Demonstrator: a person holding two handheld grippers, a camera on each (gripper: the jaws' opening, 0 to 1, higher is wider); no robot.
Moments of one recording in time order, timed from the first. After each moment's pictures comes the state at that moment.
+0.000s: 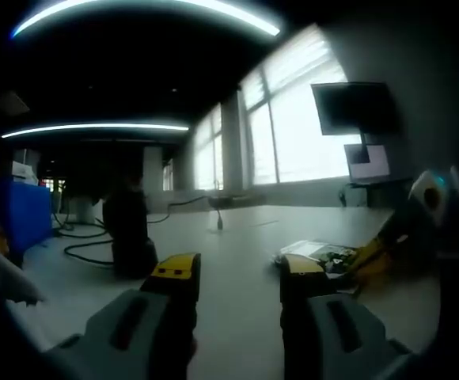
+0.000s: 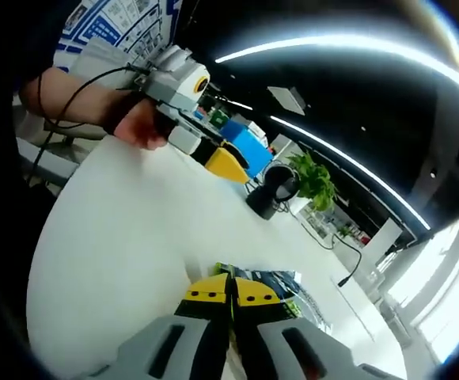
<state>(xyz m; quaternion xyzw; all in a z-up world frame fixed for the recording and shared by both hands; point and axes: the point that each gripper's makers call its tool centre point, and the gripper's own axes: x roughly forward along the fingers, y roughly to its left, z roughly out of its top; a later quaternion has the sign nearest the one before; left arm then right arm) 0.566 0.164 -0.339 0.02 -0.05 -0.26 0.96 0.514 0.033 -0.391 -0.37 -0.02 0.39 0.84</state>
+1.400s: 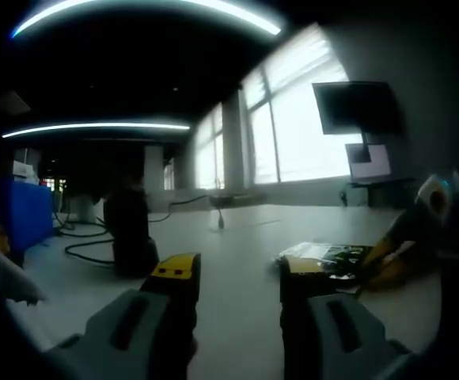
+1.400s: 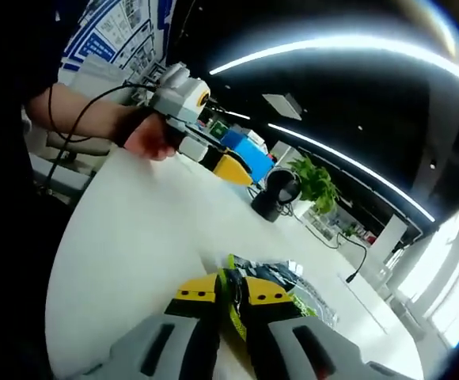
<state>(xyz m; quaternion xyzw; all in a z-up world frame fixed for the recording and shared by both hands) 0.569 0.167 -0.340 0.02 -0.05 -0.26 0.96 0.500 0.027 -0.399 -0.34 -0.03 0.41 0.85</state>
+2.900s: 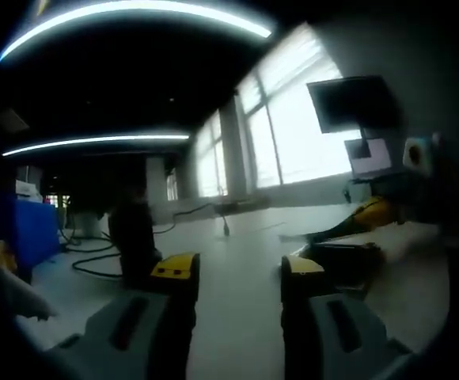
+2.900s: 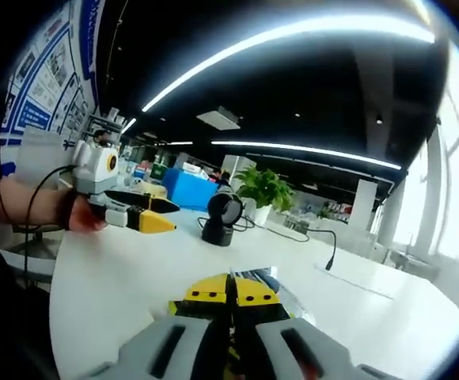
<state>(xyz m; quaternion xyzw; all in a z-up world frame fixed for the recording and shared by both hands) 0.564 0.167 -0.332 0.05 -0.08 -0.25 0.96 0.532 0.002 -0.334 -0.16 -0.04 0.34 0.93</state>
